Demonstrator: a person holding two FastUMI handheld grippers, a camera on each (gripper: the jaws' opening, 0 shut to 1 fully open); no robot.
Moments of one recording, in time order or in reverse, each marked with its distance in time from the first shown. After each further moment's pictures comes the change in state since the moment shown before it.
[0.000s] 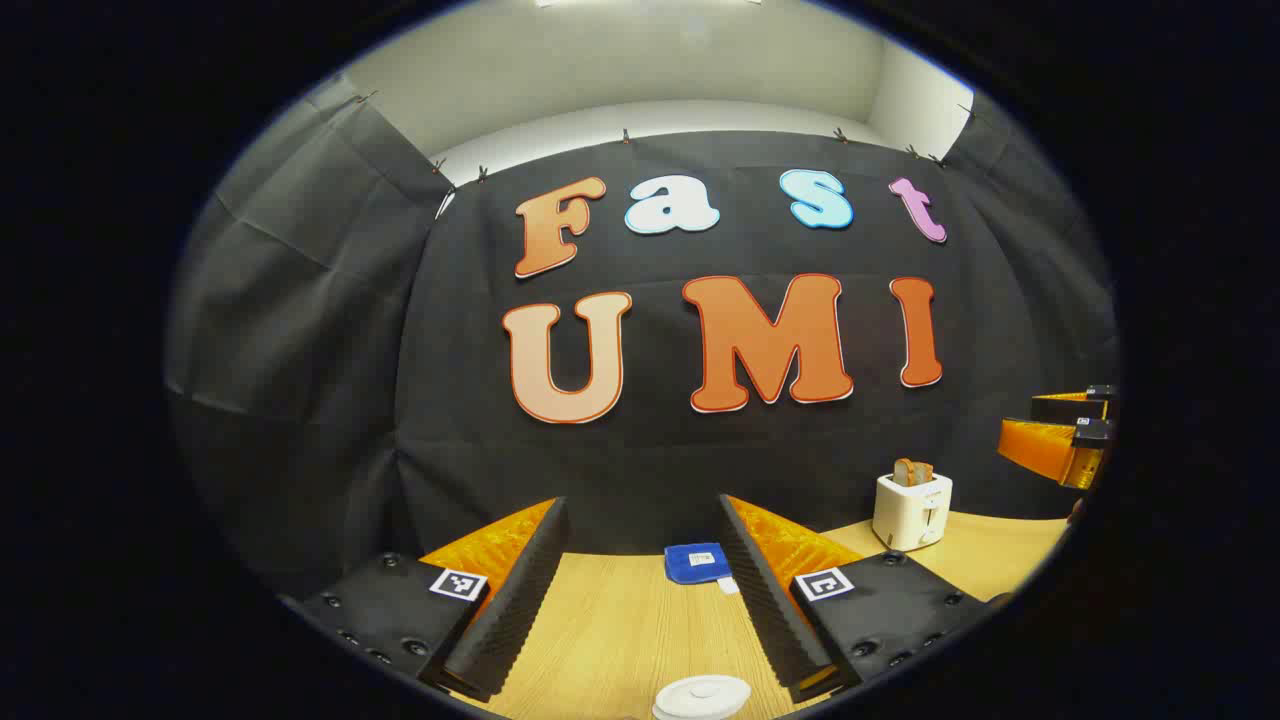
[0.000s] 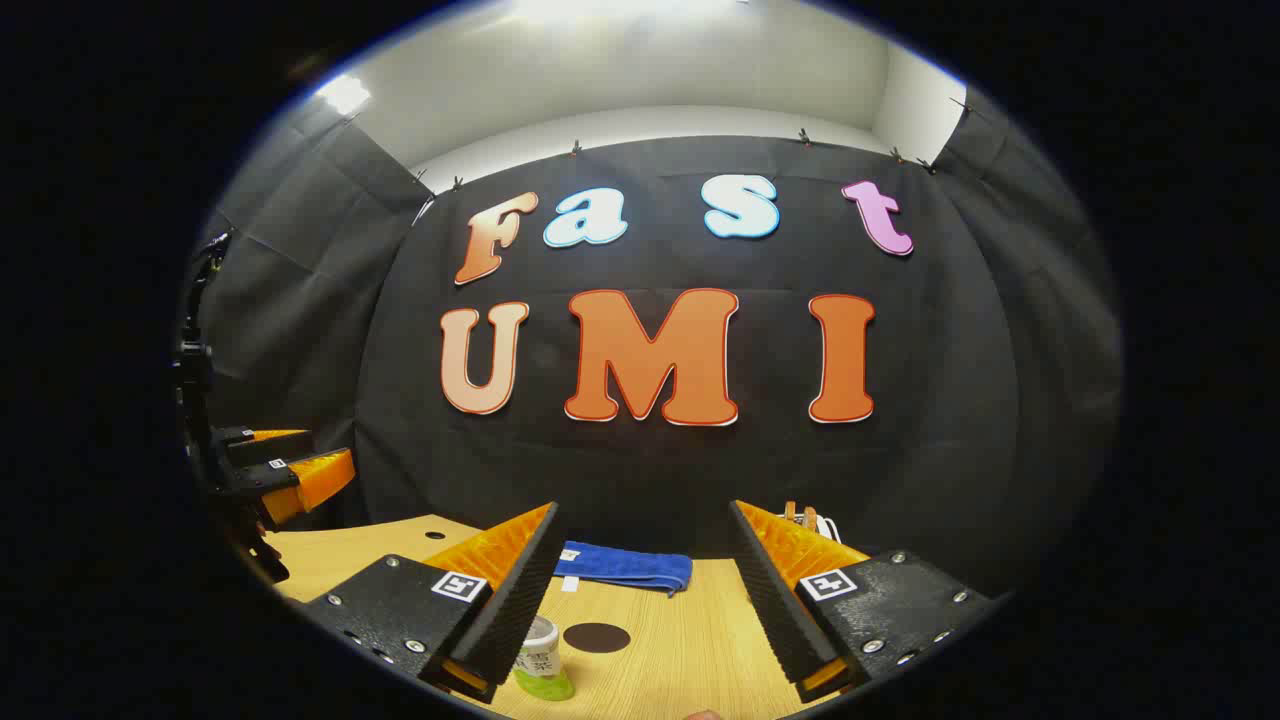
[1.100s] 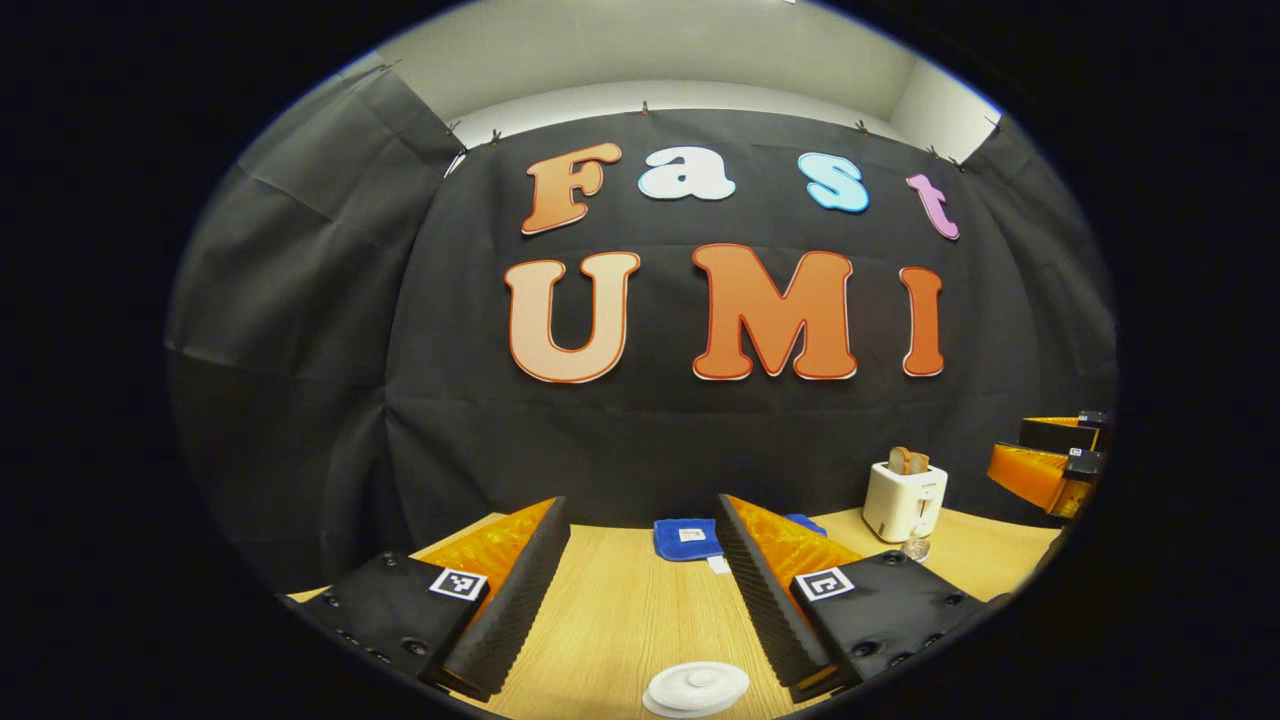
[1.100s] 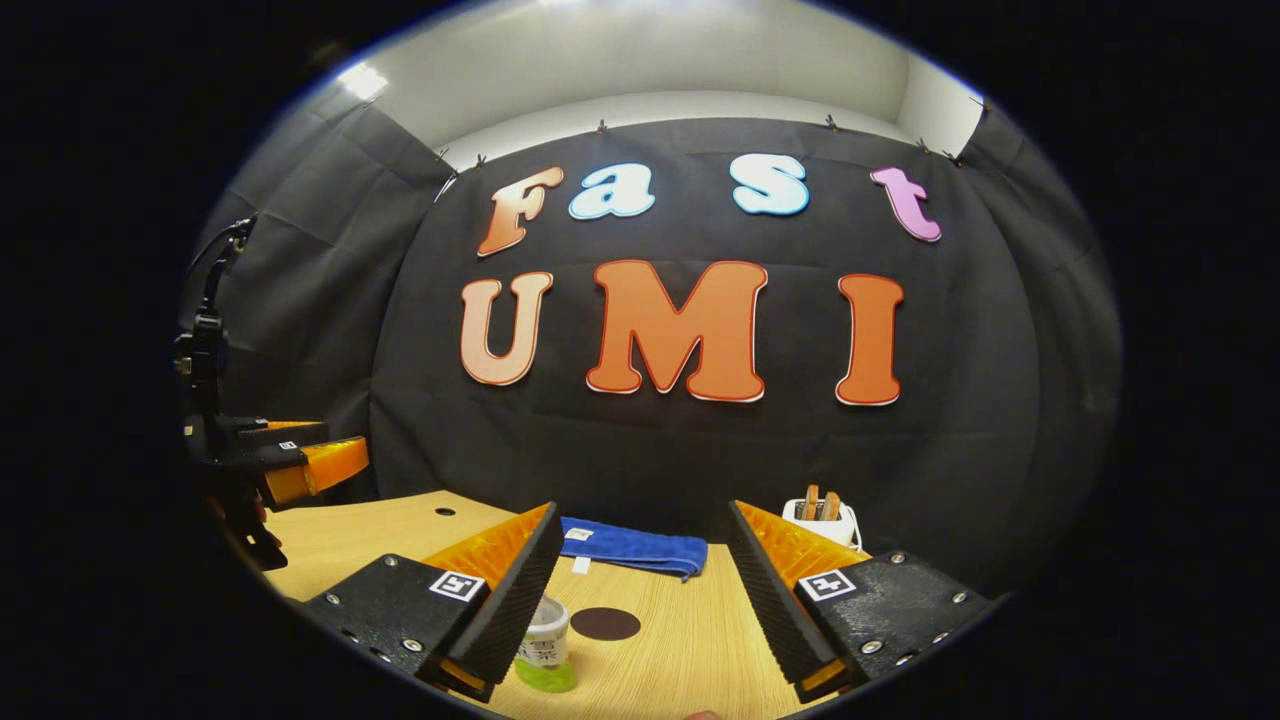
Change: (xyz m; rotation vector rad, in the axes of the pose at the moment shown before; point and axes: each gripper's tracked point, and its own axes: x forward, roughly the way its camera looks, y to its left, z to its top) left arm 0.006 0.000 -0.060 -0.086 0.109 -0.052; right arm 0.005 0.025 -0.048 -0.024 0.086 0.086
